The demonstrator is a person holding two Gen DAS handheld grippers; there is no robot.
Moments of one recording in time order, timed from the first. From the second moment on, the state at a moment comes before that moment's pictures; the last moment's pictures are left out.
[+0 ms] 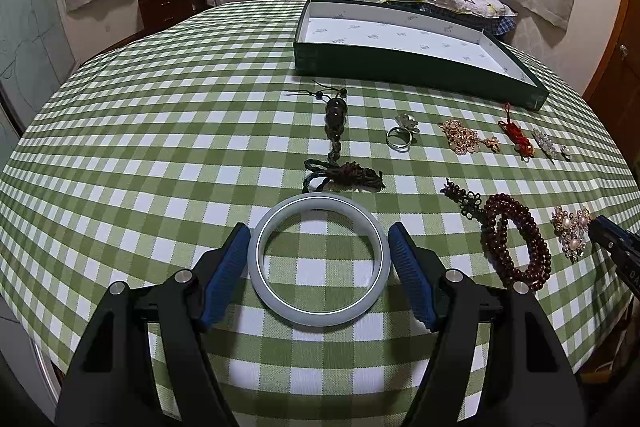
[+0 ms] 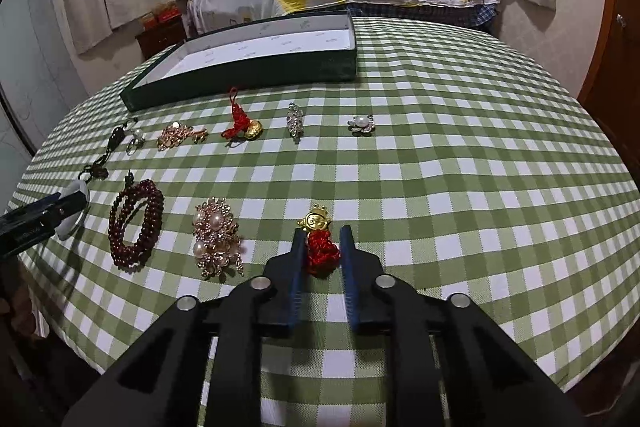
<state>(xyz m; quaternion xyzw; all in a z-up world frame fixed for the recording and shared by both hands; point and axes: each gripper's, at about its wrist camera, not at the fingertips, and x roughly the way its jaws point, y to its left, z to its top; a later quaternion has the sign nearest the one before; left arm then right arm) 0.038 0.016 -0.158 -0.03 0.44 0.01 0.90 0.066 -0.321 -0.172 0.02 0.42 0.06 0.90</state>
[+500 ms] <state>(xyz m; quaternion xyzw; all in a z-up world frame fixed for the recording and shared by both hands) 0.038 0.021 -0.142 -0.04 0.41 0.02 0.91 0.065 -0.321 -0.143 0.03 0.38 0.06 0.92</state>
